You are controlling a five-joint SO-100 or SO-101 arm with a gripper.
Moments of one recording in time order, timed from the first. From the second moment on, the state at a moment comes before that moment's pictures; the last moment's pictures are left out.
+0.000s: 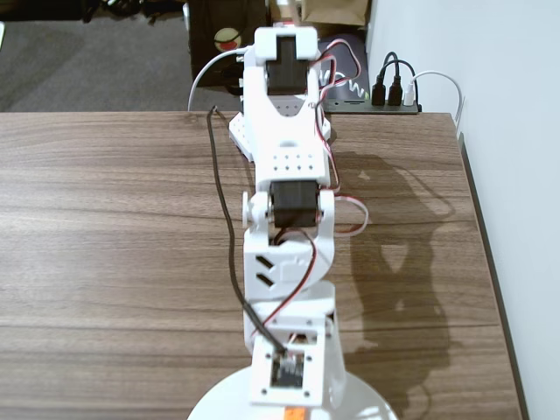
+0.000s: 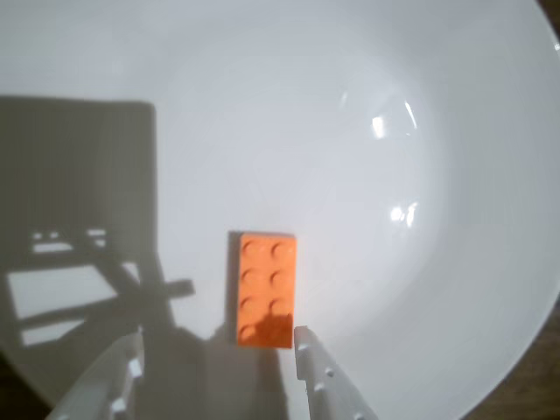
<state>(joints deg) -2.7 54.5 57.2 56.5 -83.0</state>
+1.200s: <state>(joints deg) -4.7 117.2 121.0 51.9 -42.8</state>
